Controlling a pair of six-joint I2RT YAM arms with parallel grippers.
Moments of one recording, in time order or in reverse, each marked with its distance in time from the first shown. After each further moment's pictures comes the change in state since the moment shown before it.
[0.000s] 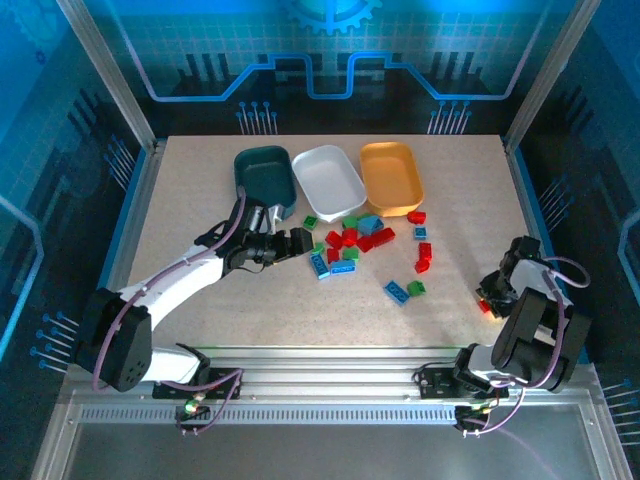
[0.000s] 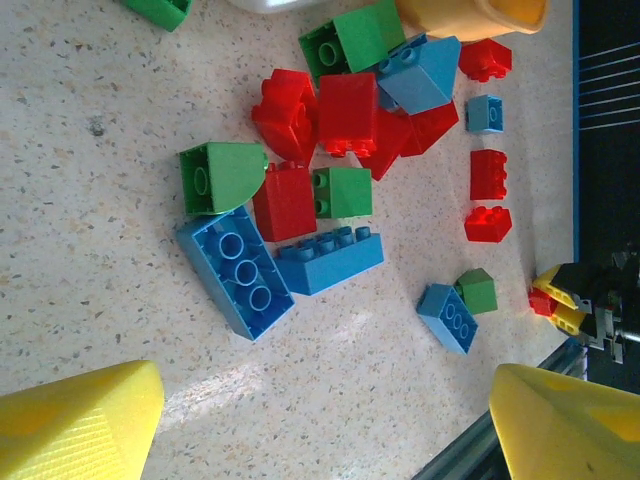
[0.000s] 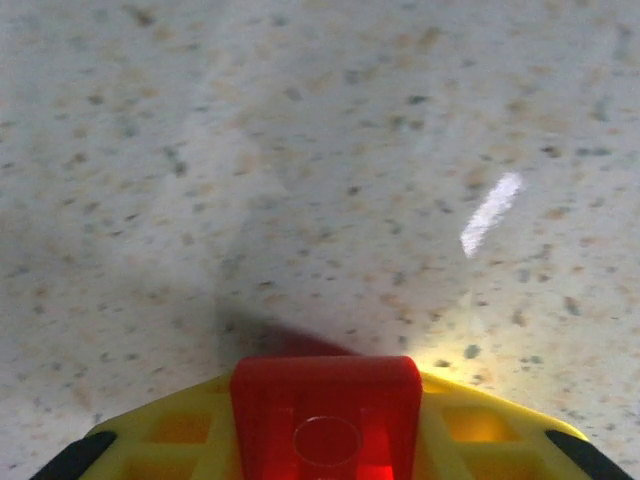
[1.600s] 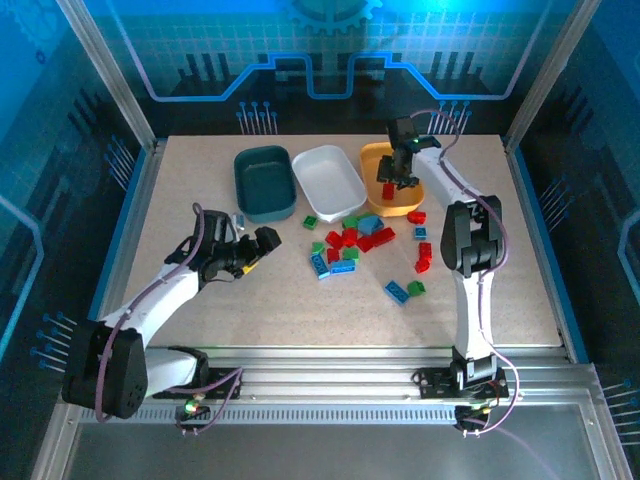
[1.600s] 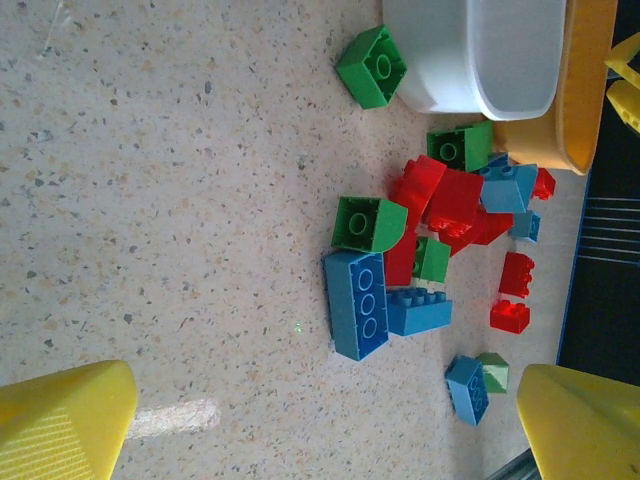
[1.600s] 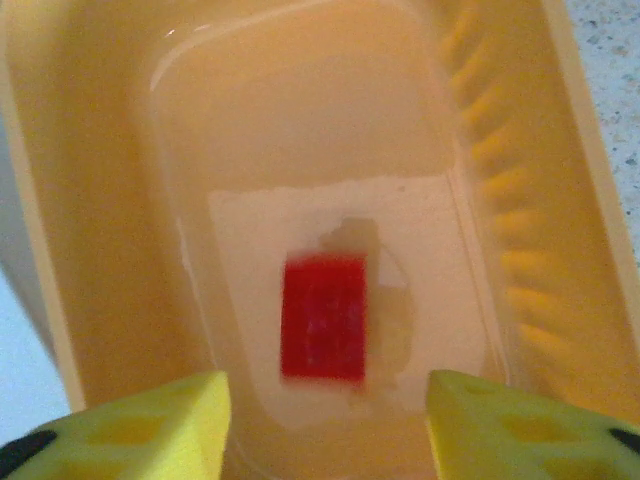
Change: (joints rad) left arm 0.238 -0.155 -0.192 0.032 0.024 -0.107; right arm 0.715 0.890 1.362 -0.140 0.084 -0.221
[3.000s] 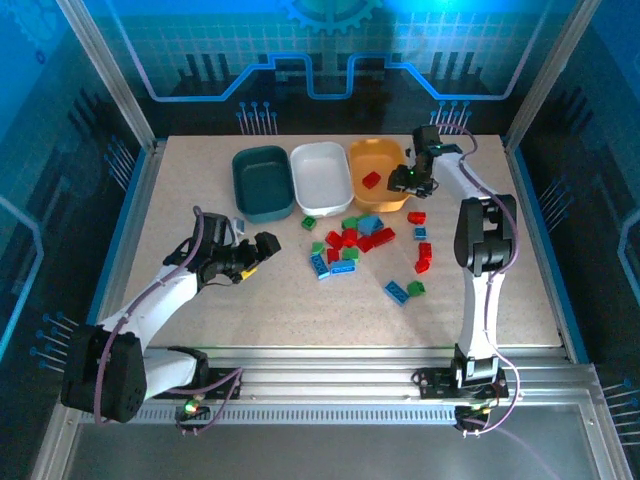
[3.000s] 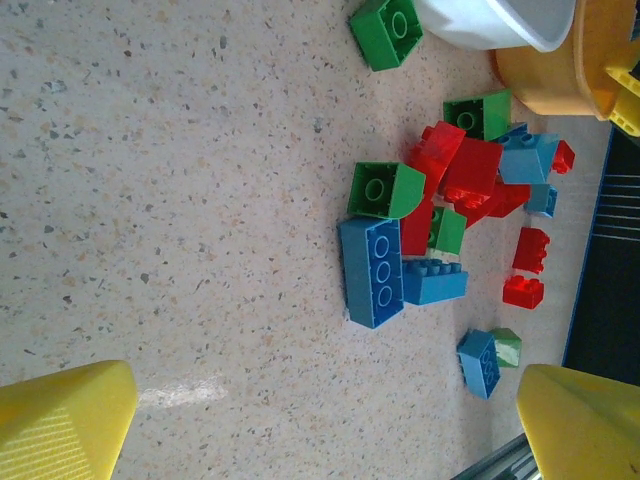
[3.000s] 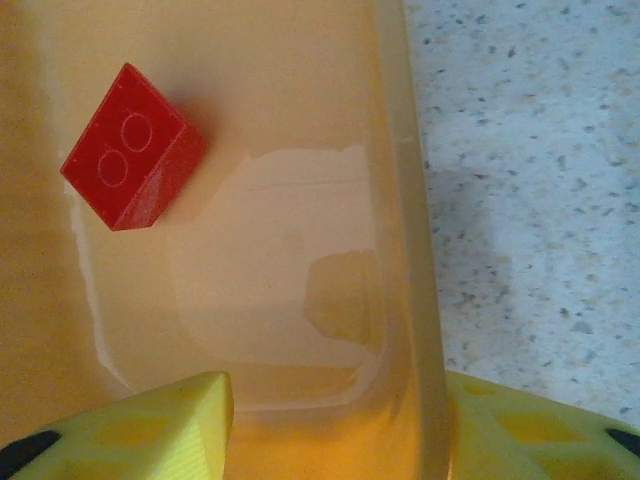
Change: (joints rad) left arm 0.002 -0.019 0.001 -0.075 0.022 0.029; right arm -0.121 -0.026 -0.145 0.058 -0.269 -0.091
